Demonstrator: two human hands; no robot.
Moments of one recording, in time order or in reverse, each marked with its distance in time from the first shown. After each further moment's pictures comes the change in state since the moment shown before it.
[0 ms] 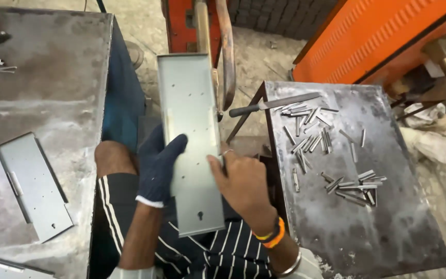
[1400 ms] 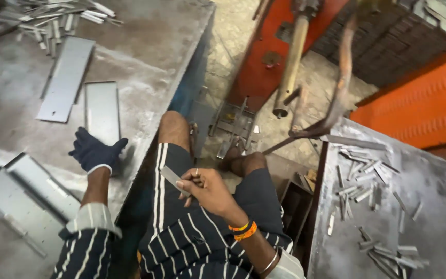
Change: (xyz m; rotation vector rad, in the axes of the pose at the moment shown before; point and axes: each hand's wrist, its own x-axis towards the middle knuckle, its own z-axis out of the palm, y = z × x) left_hand -0.017 -0.167 -0.359 1.279 0.766 -0.332; right_hand -0.030 -0.059 0.173 1.263 -0.940 0.053
